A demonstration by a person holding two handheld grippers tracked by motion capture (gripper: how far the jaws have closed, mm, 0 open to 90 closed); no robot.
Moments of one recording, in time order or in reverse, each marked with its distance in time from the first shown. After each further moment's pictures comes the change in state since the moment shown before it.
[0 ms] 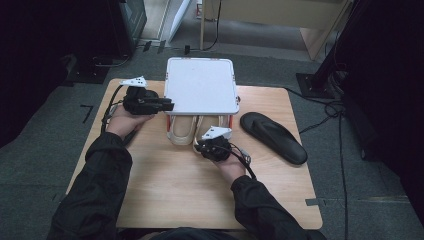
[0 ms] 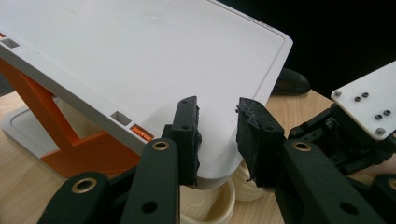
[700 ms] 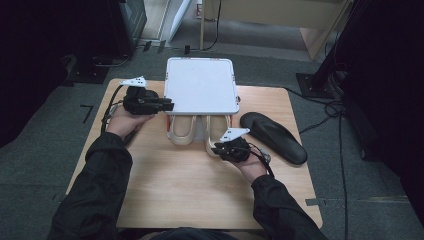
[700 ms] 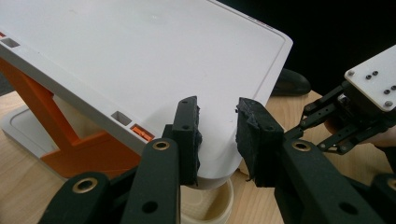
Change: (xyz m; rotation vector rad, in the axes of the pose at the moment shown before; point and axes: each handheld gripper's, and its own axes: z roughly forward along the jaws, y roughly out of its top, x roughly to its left) left arm 0.000 0.000 0.000 -0.003 0.002 -0.006; right arm -0.030 -0.022 -0.042 0.061 0.019 -0.086
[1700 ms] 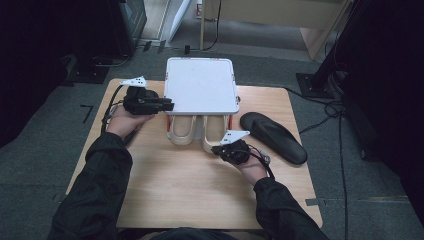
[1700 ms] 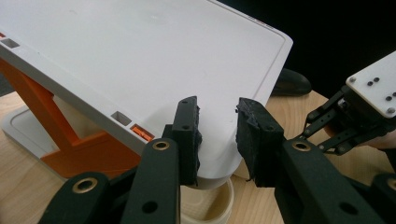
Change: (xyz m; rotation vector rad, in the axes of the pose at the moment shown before) left arm 0.000 0.000 0.000 0.001 0.004 0.001; right arm 0.002 -0.006 0.003 -0.017 0.032 -0.028
